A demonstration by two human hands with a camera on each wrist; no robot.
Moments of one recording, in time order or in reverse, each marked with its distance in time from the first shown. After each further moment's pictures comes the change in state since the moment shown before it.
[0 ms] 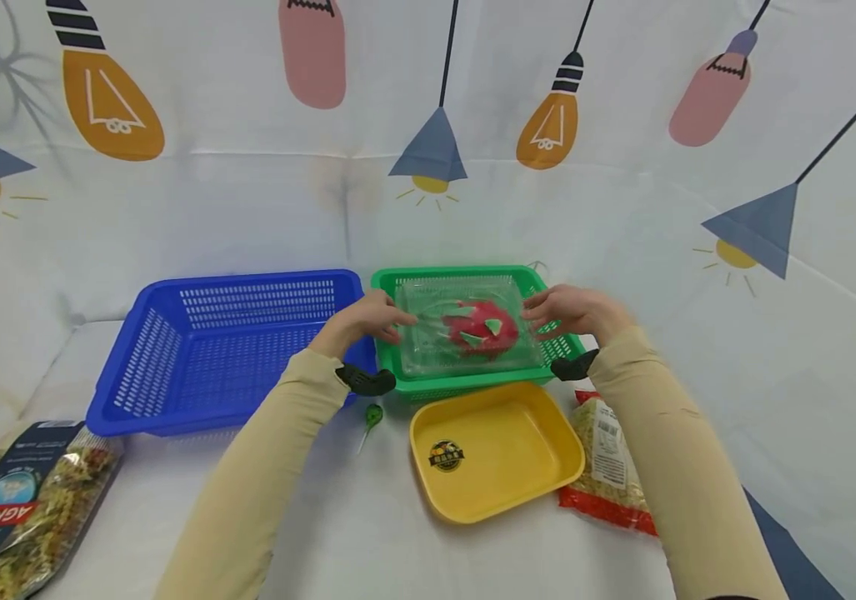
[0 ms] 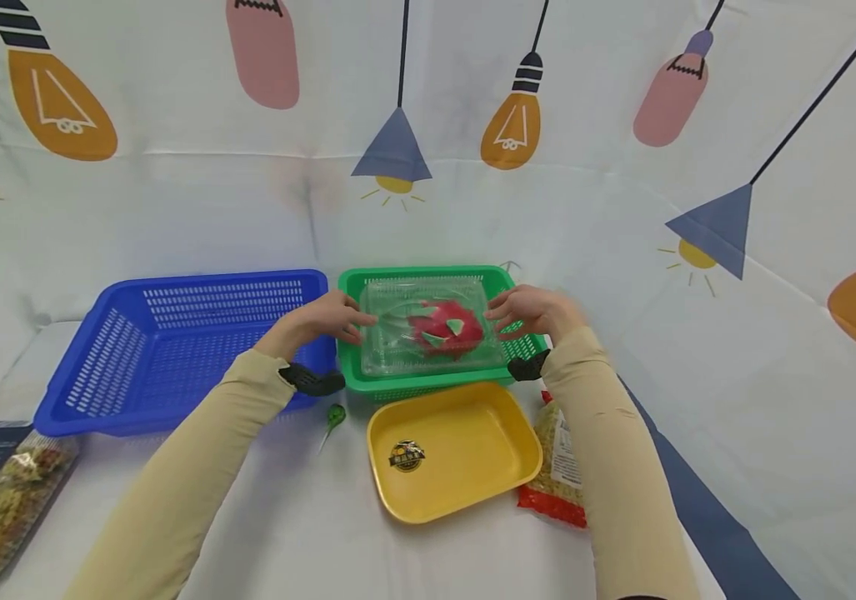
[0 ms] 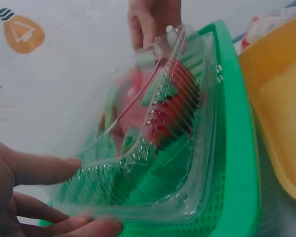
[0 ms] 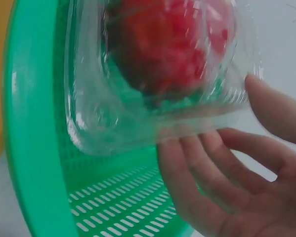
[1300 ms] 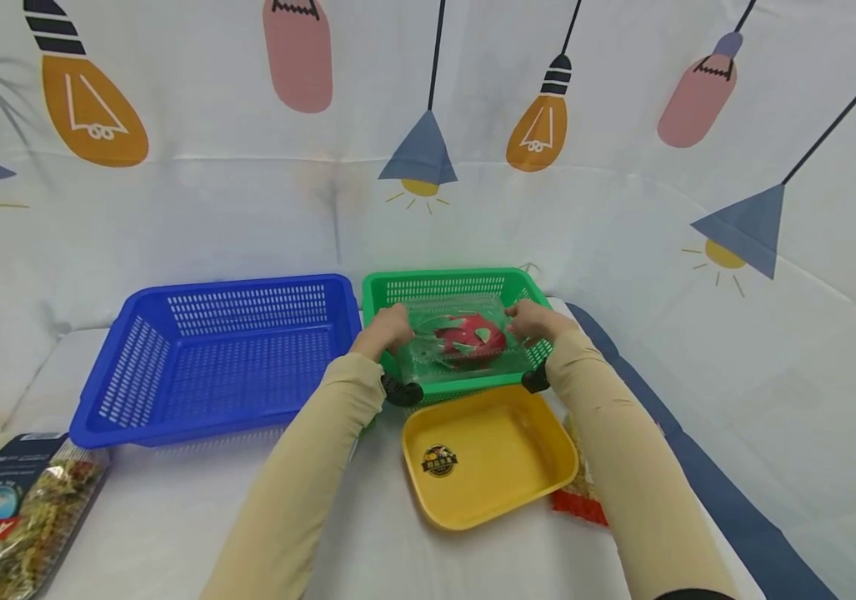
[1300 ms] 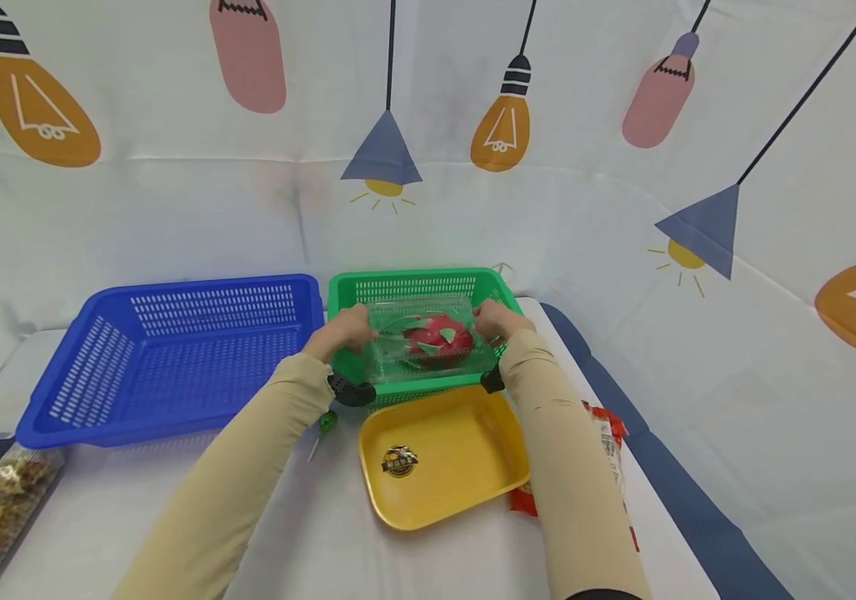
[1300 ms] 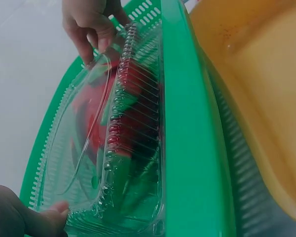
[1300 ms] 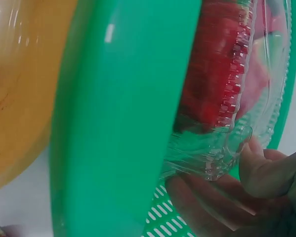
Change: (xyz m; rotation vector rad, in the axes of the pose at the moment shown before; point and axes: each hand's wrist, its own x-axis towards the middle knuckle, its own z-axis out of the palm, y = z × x) left_hand 0.039 0.010 0.048 0.528 0.112 -0.100; right_hand 0.033 0.004 0.033 -0.503 0.177 0.067
